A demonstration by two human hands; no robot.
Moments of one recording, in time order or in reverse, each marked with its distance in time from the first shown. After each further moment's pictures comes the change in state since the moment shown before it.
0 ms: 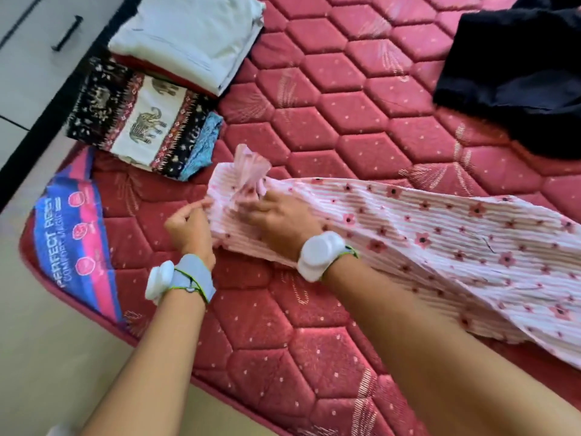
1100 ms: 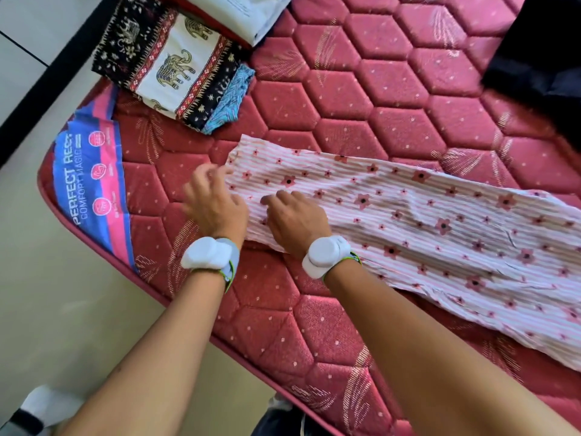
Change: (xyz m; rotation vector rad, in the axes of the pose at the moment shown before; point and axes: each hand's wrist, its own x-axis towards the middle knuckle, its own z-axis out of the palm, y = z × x) left_hand -0.034 -0.025 -0.027 0.899 0.087 0.619; right_hand -0.039 -0.040 0.028 -0.038 -0.218 0.293
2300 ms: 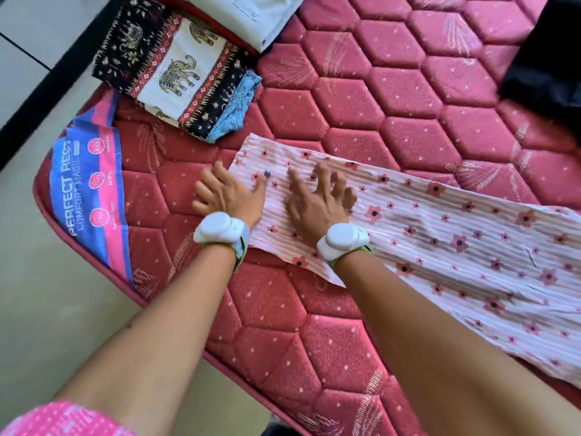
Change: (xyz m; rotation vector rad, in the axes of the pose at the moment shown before) left_hand 0.034 0.017 0.035 0.159 -0.135 -0.192; right_hand 0.030 0.032 0.004 -0.129 -0.211 0.473
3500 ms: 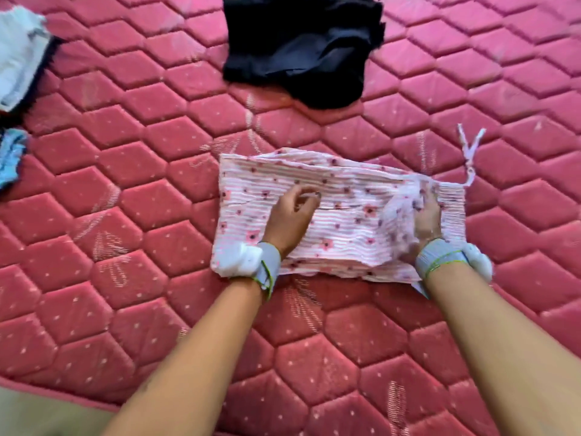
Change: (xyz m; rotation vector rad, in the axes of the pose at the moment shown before) left_hand -0.350 0.273 0.012 -0.825 -0.974 0.483; right_hand -0.250 0.423 -0.139 2.483 0.090 0.506
